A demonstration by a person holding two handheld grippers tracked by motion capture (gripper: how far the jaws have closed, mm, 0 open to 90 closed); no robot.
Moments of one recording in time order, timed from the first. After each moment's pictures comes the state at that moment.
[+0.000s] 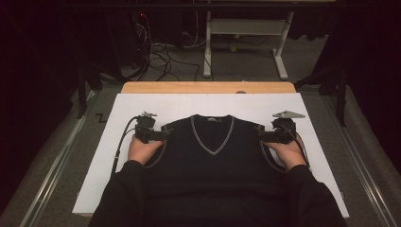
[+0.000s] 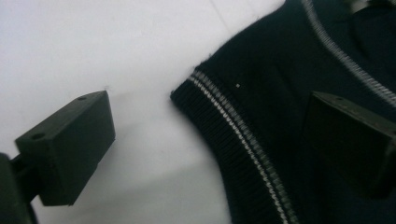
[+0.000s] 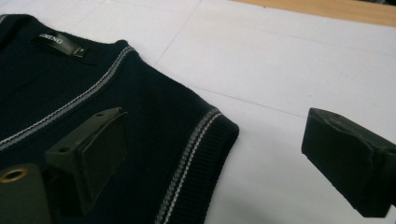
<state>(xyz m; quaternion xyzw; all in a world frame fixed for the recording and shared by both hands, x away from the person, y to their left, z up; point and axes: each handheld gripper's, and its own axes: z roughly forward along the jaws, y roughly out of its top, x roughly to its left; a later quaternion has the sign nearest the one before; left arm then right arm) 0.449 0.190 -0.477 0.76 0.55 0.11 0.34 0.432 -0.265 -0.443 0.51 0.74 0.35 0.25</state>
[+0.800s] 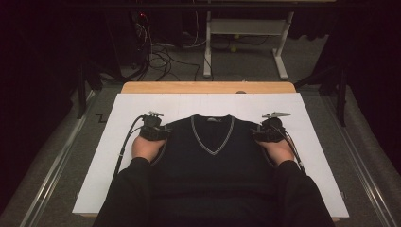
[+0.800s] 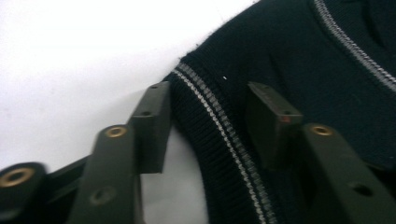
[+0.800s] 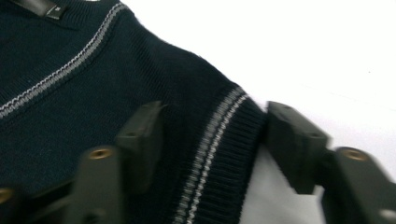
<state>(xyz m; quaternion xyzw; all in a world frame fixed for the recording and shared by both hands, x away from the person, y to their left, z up) 0.449 0.171 -0.468 0.77 0.55 0.12 0.31 0.452 -0.247 -0.468 0.52 0.76 0.31 0.22</state>
